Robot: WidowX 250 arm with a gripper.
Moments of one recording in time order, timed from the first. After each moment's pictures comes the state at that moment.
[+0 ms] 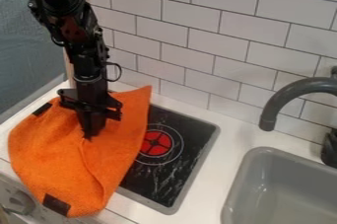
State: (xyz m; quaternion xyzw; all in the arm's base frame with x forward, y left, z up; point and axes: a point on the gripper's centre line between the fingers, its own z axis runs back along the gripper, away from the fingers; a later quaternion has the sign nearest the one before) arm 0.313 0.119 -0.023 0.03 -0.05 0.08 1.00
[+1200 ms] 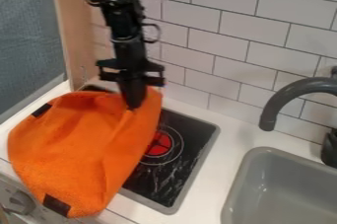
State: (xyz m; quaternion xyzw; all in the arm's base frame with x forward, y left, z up) arm 0.341 0.040 0.037 -0.04 -0.05 0.06 1.00
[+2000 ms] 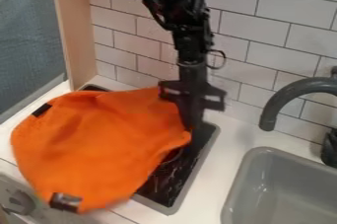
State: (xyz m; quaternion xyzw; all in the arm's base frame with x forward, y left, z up) arm 0.369 -0.034 -0.003 -0.04 -0.03 0.01 1.00
